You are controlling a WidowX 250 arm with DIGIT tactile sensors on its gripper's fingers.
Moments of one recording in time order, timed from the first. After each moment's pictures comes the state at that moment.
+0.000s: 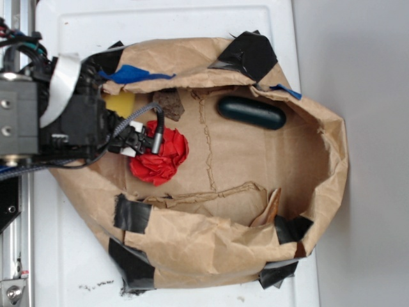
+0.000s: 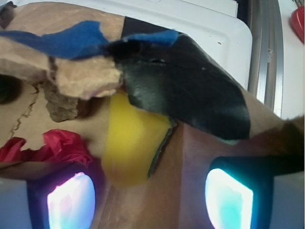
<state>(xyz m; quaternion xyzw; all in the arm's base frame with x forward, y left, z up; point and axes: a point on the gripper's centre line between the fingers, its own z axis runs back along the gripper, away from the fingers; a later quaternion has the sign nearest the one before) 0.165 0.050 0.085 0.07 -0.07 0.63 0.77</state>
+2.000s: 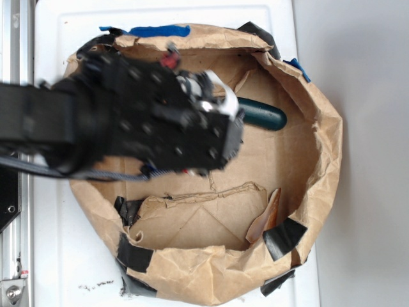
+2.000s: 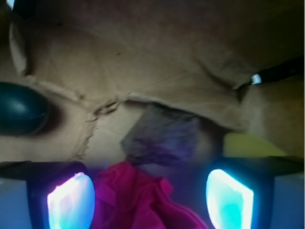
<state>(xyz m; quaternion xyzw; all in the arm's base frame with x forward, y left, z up) 0.237 0.065 0.061 0.13 -0.05 0.61 0.78</state>
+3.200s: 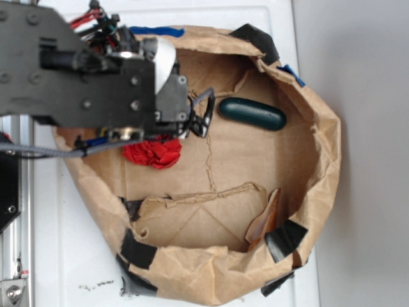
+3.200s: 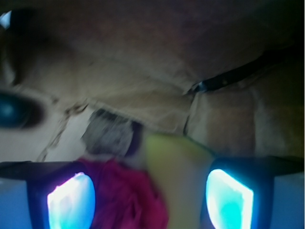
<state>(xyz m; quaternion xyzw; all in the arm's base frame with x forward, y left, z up) 0.206 0.075 0.075 0.11 -0.05 0.62 0.78</state>
